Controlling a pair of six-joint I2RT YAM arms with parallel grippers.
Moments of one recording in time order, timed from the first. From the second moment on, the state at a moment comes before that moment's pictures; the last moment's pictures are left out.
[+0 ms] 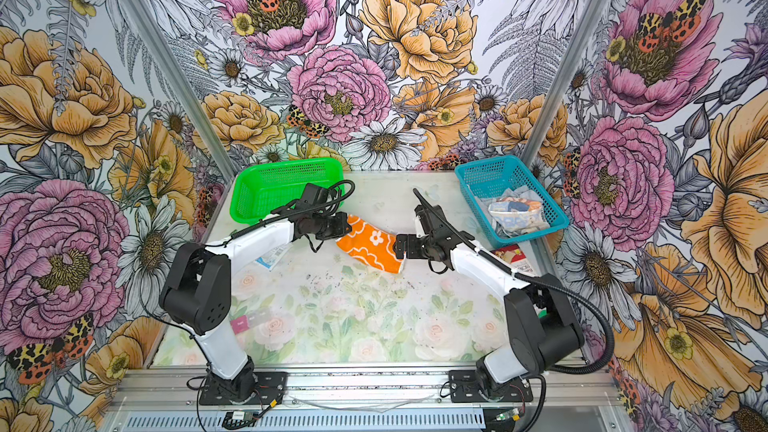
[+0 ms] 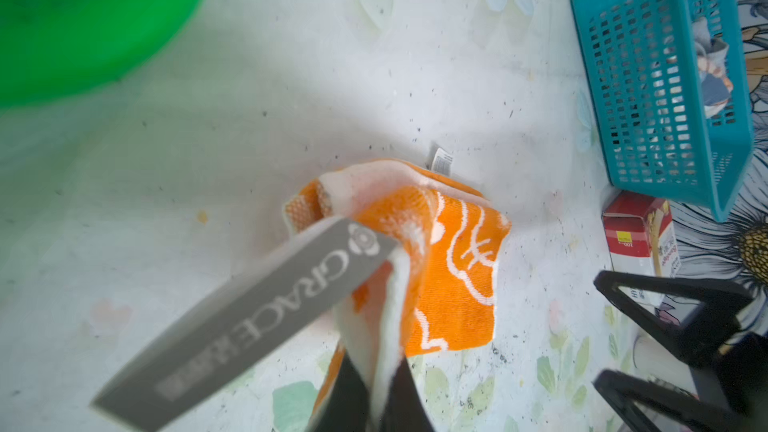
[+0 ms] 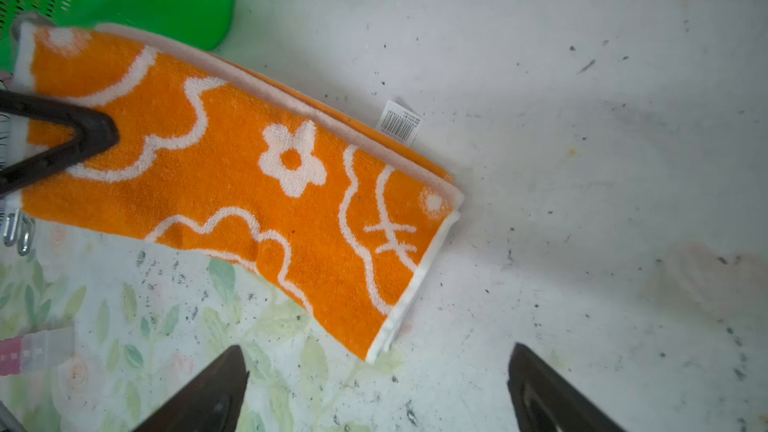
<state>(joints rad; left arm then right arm) -0.44 1.78 1.35 -0.46 0.23 -0.49 0.43 1.46 0.96 -0.38 -0.20 0.37</state>
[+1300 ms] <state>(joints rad) -0.26 2.54 2.98 -1.32 -0.22 -0.19 0.52 1.11 0.66 -0.29 -0.29 0.47</state>
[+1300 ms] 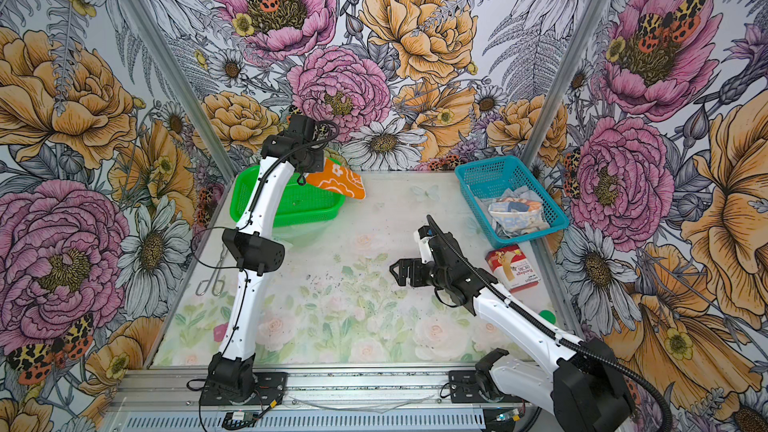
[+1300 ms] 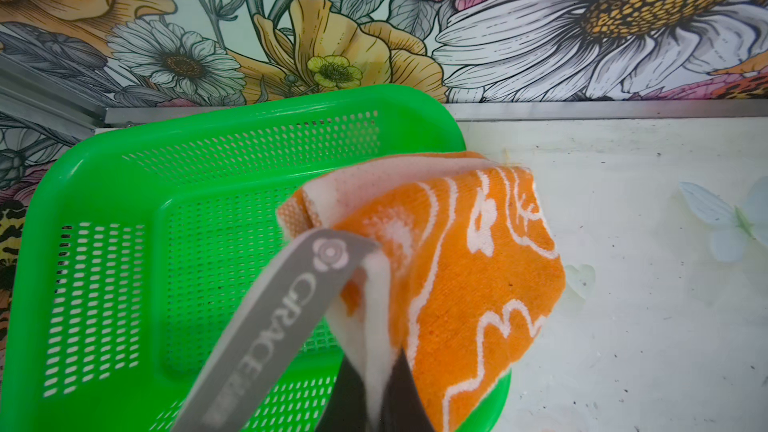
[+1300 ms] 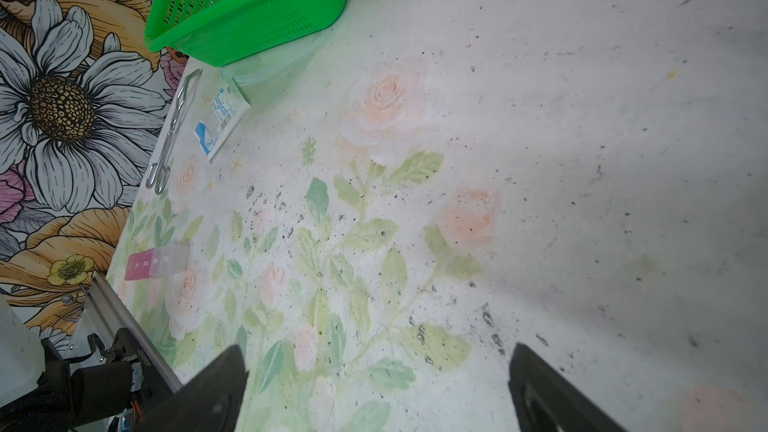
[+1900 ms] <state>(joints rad) -0.06 2.55 2.94 -1.32 -0.22 -0.13 0.57 1.22 0.71 -0.29 -0.28 0.49</state>
